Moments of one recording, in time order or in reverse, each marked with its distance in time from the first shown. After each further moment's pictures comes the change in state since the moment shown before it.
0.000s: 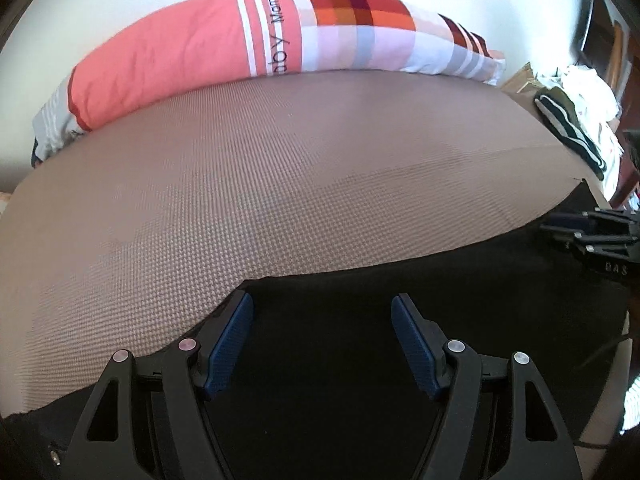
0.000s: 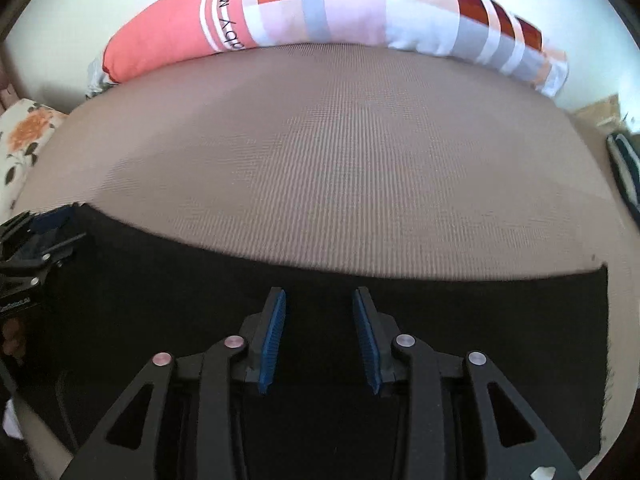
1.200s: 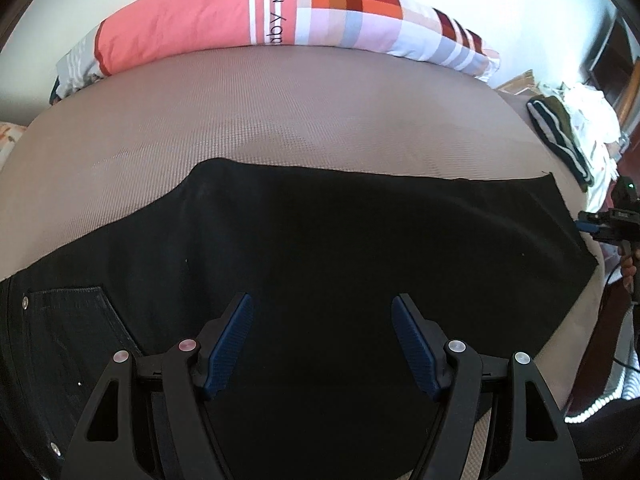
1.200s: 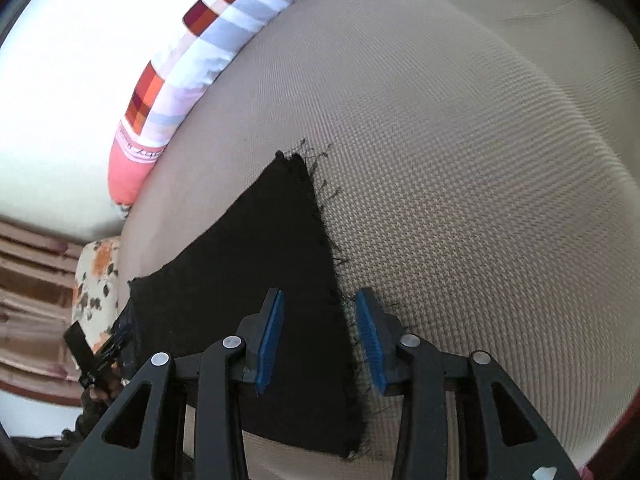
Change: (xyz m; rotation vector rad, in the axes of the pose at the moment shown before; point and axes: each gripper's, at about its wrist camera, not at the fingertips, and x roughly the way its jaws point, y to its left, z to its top) left arm -0.056 -0.052 -0.045 -0.158 0.101 -0.031; right arm -0.043 -0.342 -0.096 0.507 0.099 0.529
